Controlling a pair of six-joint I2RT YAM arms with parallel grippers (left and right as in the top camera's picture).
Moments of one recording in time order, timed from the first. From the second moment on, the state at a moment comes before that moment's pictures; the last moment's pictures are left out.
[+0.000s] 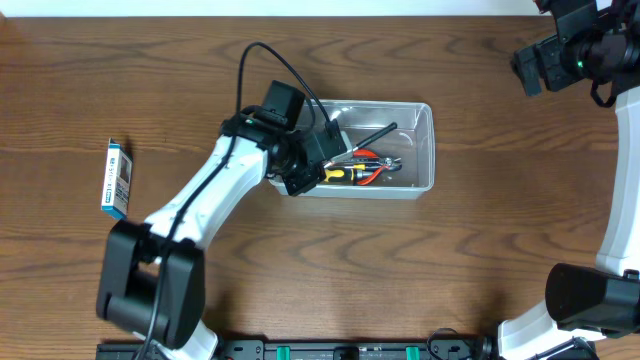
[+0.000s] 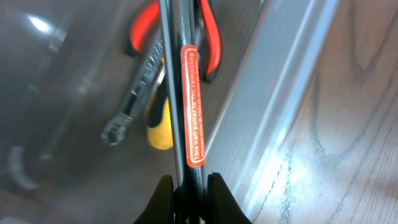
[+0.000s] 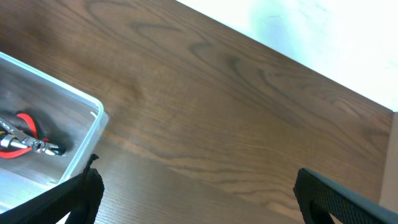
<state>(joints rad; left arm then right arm) -0.40 1.76 1.26 -0.78 0.43 0.74 -0.14 1.77 2.08 -1.22 -0.16 -0.51</state>
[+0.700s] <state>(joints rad) -0.39 1.81 1.27 -0.73 0.33 0.68 -0.14 1.77 2.08 -1.22 -0.16 -0.51</state>
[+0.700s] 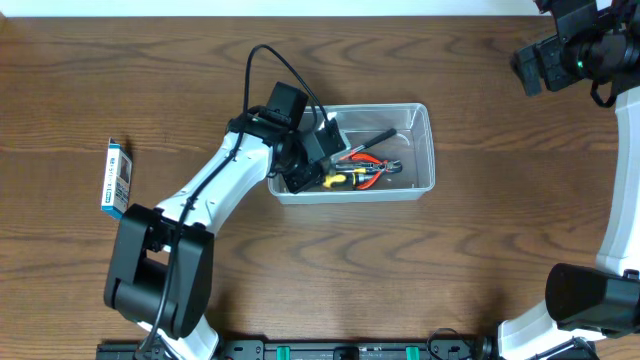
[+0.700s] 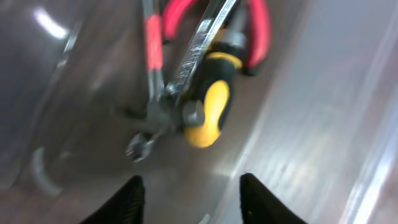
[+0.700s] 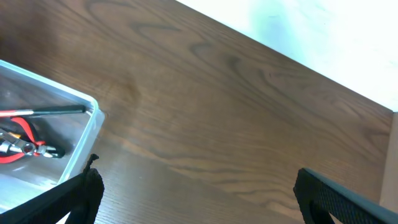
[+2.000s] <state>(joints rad) 0.44 1.79 1.40 -0.95 -0.05 0.36 -0.14 1.77 2.08 -1.27 -0.16 -0.51</state>
